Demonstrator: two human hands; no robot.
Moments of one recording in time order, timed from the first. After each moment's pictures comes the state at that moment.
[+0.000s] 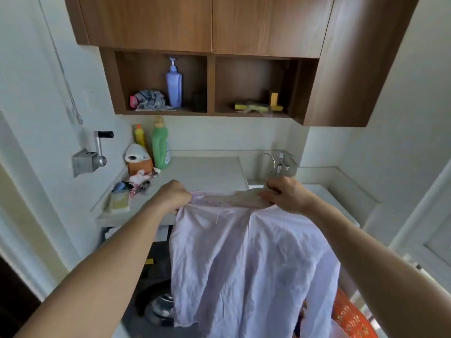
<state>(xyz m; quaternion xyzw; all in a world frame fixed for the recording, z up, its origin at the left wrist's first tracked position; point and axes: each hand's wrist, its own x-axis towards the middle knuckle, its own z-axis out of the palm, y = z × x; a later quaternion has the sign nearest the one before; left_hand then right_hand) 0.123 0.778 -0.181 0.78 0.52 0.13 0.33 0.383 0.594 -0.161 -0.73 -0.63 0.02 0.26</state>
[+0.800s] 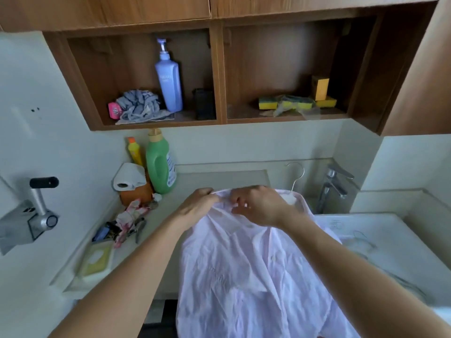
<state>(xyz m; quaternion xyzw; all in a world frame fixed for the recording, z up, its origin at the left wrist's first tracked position) 0.307 1.019 -0.204 0.75 0.46 0.20 0.44 0.489 0.939 -0.218 -0.64 -0.74 0.02 0.20</state>
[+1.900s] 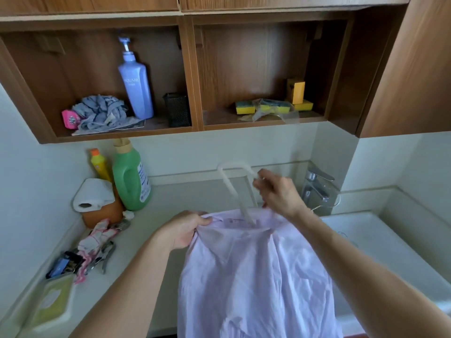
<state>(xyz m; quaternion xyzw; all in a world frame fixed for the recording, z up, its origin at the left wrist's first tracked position) 0.347 1.081 -0.272 0.57 0.41 0.14 0.70 0.560 0.945 -0.219 -0.69 -0.55 0.07 0.46</state>
